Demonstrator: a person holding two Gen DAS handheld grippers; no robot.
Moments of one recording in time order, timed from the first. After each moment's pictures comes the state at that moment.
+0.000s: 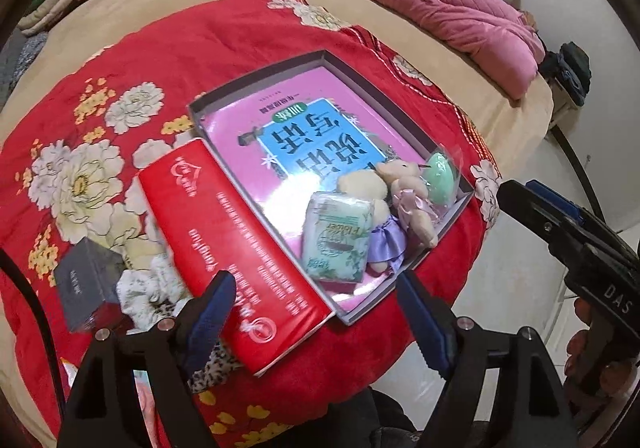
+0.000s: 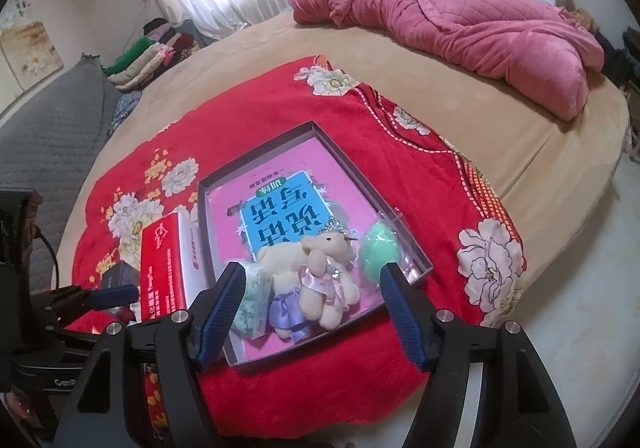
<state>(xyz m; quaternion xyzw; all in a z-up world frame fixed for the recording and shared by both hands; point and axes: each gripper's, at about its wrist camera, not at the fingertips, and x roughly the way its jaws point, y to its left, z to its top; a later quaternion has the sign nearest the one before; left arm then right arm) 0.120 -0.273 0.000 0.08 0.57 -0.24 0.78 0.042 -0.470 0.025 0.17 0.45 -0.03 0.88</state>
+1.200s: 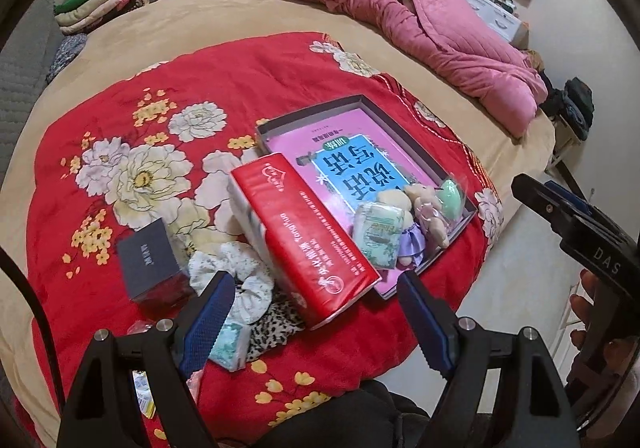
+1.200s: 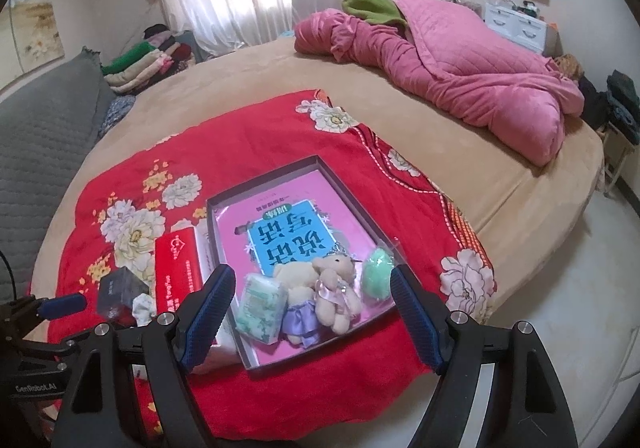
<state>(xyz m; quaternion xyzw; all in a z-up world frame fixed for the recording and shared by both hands) 0.088 -0.195 0.051 0.05 0.52 -0.21 0.83 0.026 -0.425 0.077 0.12 0.41 -0.07 0.90</state>
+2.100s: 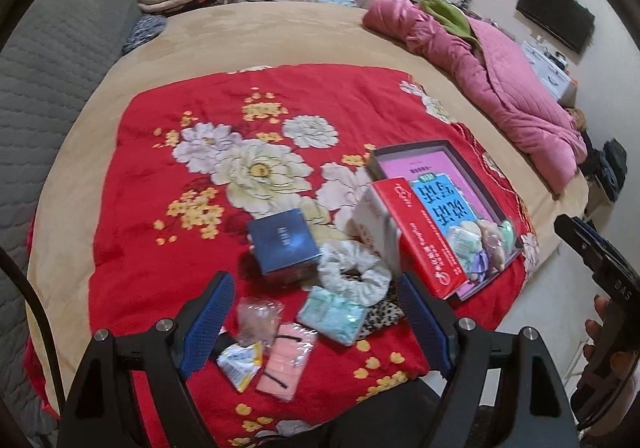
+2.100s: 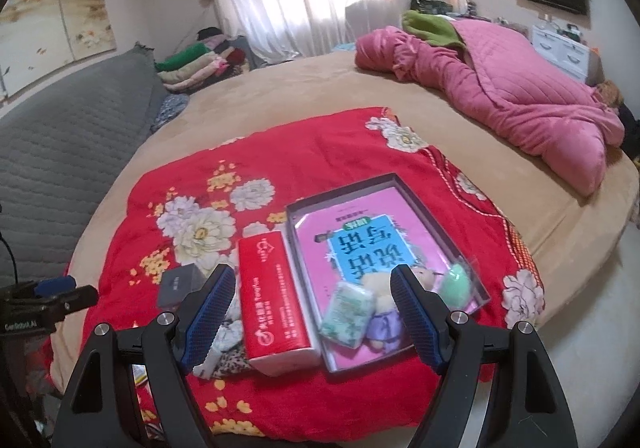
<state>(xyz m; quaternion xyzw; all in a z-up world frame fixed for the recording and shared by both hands) 0.078 -0.054 0.086 -0.01 0.49 -0.11 0.86 0.026 -0.353 0.103 0.11 0.38 0.02 0.92</state>
